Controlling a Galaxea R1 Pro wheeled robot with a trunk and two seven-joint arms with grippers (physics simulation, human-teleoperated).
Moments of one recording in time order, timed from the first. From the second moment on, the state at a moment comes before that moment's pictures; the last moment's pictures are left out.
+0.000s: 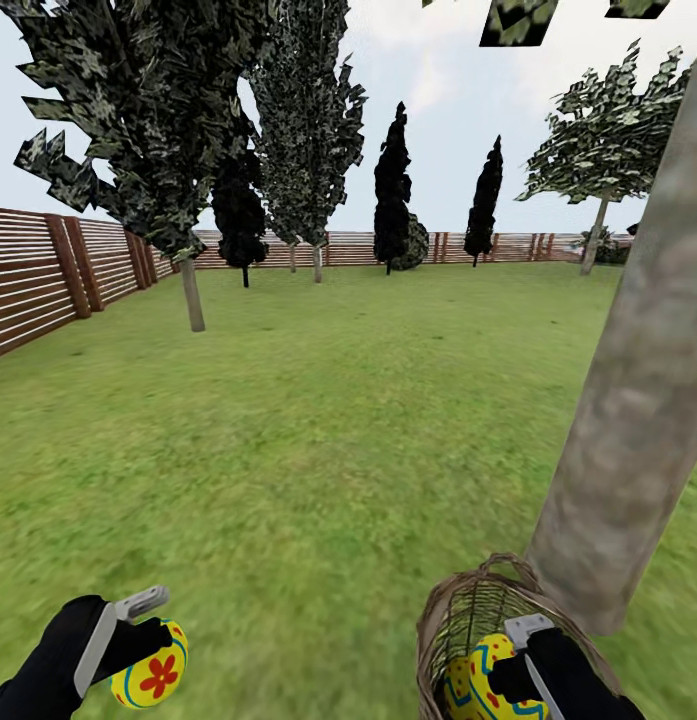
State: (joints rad) left arm -0.41 0.16 0.32 -0.86 0.15 0.96 0.01; right arm -0.29 -0.14 0.08 -0.95 0.07 0.86 0.08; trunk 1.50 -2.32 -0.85
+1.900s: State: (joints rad) left arm -0.41 0.14 0.32 -0.81 0.15 0.96 0.01; right arm -0.29 -0.14 0.08 -0.91 0.07 0.86 0.09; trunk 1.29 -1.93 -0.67
